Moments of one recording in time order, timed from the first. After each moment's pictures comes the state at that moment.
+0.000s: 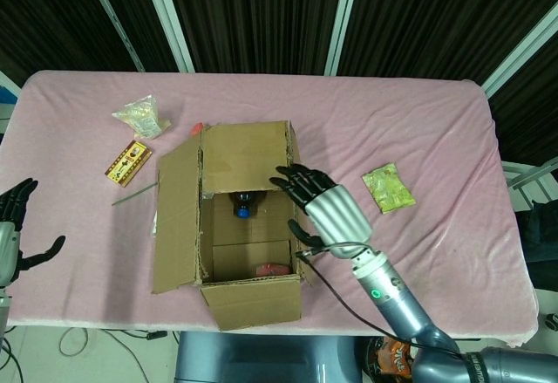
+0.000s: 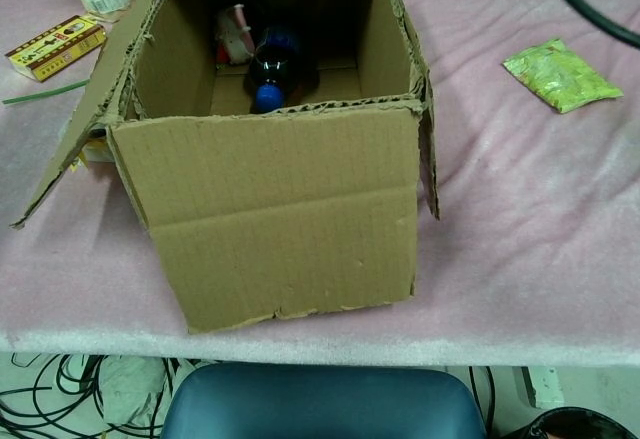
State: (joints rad) left arm -0.02 -1.18 -0.29 -1.62 1.52 1.34 -0.14; right arm 0.64 -1.39 0.36 -2.01 -1.36 1.13 -0.44
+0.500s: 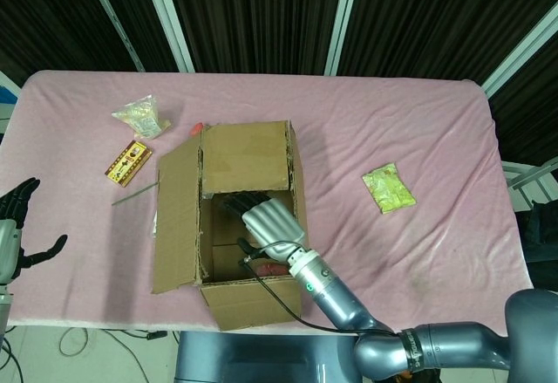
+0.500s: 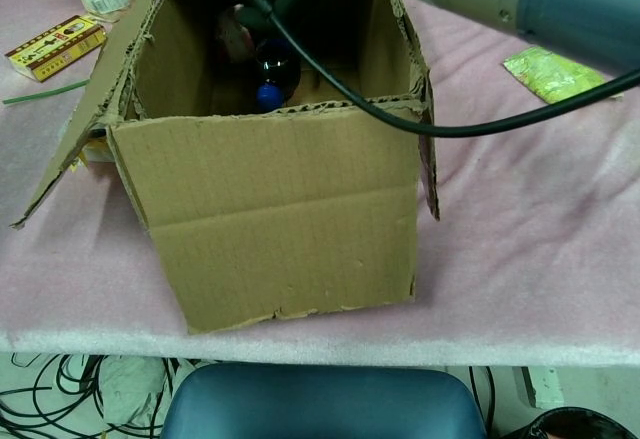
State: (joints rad) left arm -0.07 -1.16 -0.25 -1.63 1.46 1.35 -0.18; right arm 0.89 -1.63 0.38 -1.90 -0.94 1.01 -0.63
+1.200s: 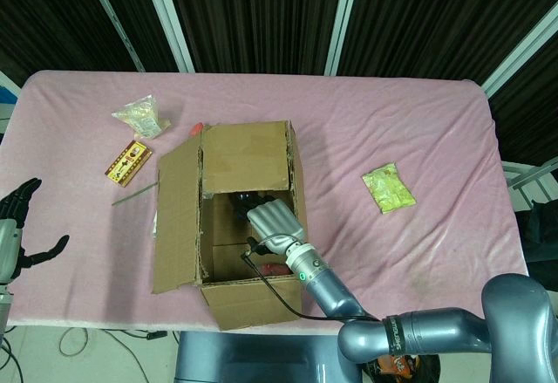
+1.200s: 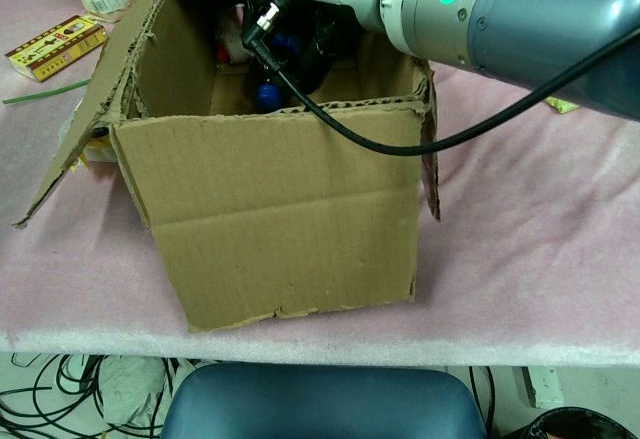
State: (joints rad) left arm -0.11 -1.13 -0.20 -1.65 1.43 1.37 -0.23; right arm 1.02 -1.64 0.32 -1.80 -0.66 1.02 -0.71
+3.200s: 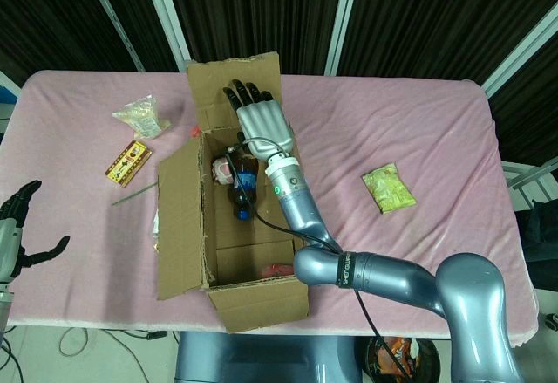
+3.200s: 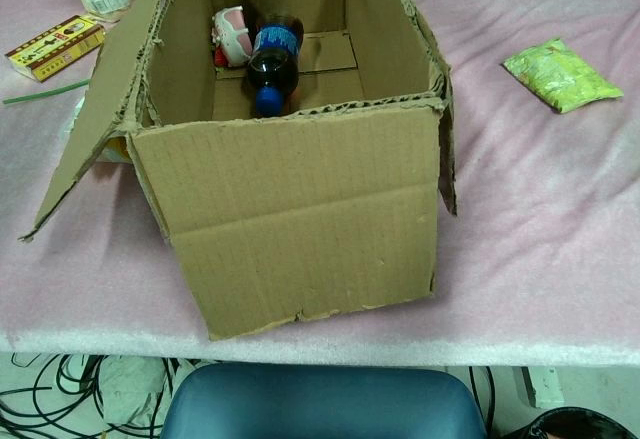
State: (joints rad) left arm -0.15 -1.11 -0.15 -1.67 1.35 1.35 -0.27; right arm 1.32 -1.71 0.54 -1.26 -0.62 1.01 -0.70
